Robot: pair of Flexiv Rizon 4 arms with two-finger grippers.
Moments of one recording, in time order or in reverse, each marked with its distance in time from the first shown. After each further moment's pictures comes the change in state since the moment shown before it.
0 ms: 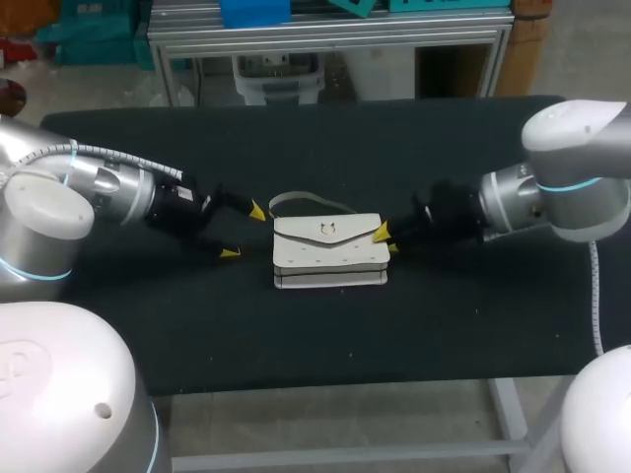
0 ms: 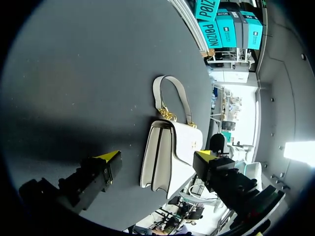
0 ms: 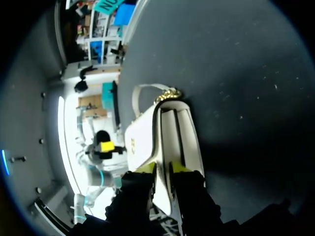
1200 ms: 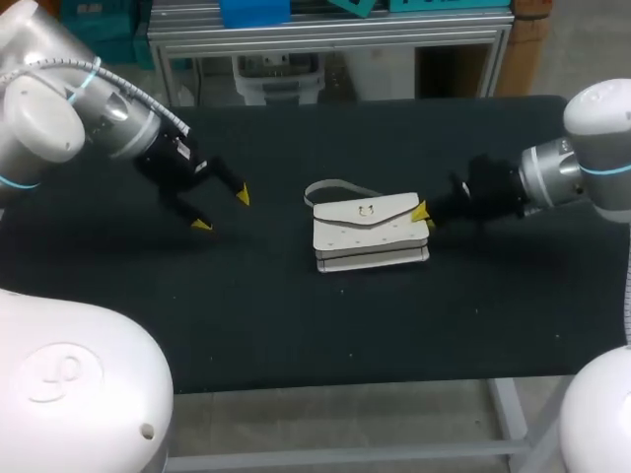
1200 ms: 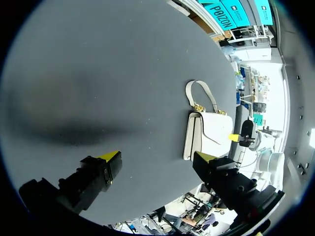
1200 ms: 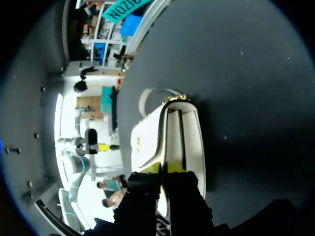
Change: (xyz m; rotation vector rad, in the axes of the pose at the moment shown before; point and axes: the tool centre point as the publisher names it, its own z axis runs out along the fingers) left arm 0.007 -0.029 -0.045 -0.117 -0.320 0.122; right arm -0.008 0.040 -0.069 -0.068 -0.055 -0.082
